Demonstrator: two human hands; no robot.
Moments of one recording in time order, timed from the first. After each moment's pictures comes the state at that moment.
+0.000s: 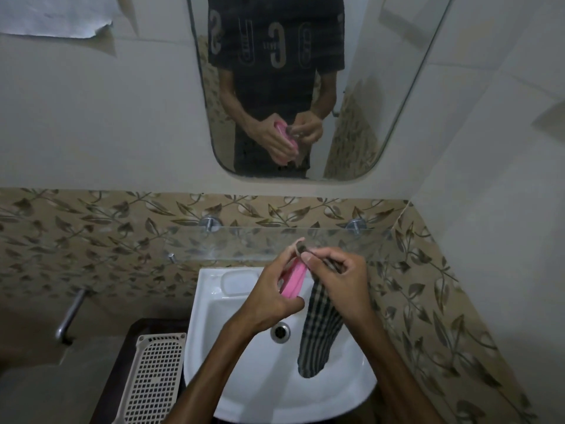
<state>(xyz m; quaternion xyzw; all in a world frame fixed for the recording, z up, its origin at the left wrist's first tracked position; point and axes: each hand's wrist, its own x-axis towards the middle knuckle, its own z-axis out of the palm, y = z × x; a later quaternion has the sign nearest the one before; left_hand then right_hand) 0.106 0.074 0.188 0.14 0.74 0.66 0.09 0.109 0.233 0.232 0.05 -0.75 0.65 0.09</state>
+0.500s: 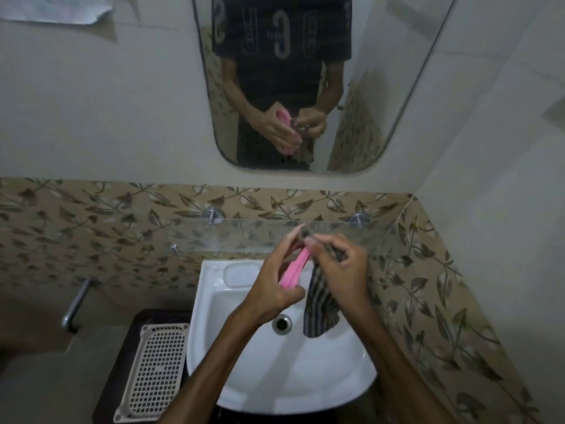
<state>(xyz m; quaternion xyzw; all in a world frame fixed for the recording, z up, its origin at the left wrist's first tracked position) 0.110 0.075 0.196 0.16 0.75 0.64 0.03 0.105 0.228 0.230 0.04 -0.76 0.63 0.14</state>
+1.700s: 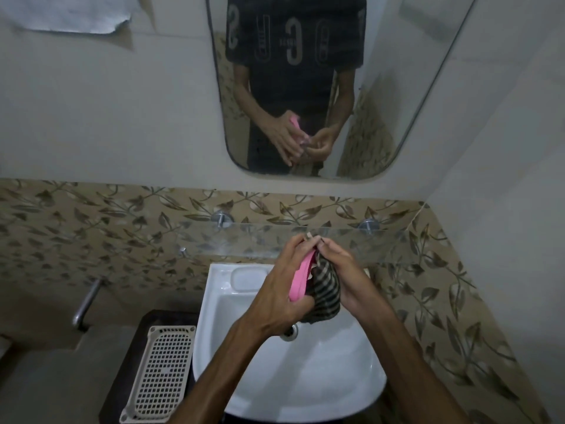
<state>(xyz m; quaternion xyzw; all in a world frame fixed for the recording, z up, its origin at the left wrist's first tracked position) 0.114 0.076 0.196 0.20 0.81 0.56 0.01 0.069 0.237 0.205 -0.05 -0.48 0.85 -0.20</state>
